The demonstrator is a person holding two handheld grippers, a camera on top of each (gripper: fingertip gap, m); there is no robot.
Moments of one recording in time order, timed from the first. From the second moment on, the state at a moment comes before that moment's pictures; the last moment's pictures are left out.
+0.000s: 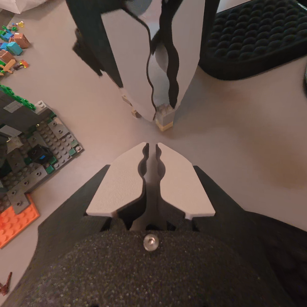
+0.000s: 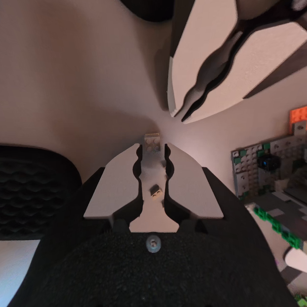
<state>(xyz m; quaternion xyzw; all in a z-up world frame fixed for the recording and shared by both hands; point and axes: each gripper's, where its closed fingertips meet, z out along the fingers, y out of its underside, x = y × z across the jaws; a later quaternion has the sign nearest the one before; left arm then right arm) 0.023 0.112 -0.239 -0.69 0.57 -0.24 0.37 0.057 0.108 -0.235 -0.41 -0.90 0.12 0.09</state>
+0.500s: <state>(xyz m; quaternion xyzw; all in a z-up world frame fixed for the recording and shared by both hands) 0.060 0.106 -0.246 -0.77 0.51 -0.22 0.31 0.113 0.128 -0.200 -0.56 -0.75 0.21 0.28</state>
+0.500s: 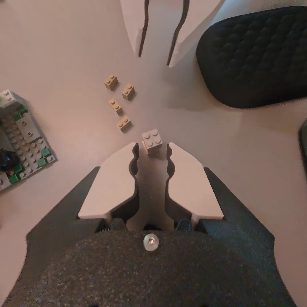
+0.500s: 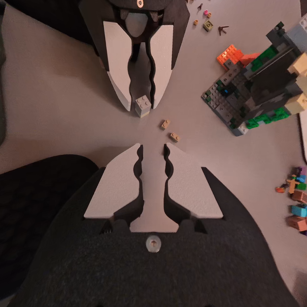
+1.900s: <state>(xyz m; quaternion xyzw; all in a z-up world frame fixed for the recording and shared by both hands) 0.078 0.096 -0.163 -0.52 0.64 0.09 0.56 0.059 0.080 -0.158 -0.67 -0.46 0.51 0.27</state>
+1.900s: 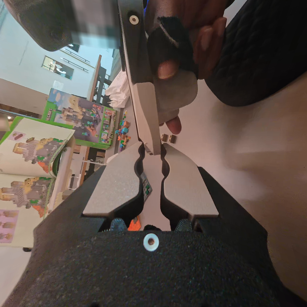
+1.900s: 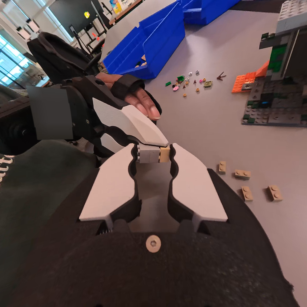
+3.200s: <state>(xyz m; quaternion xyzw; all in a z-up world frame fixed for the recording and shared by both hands) 0.070 0.072 -0.166 -0.66 0.48 -0.35 0.47 0.065 0.068 -0.142 -0.56 -0.50 0.58 0.32</state>
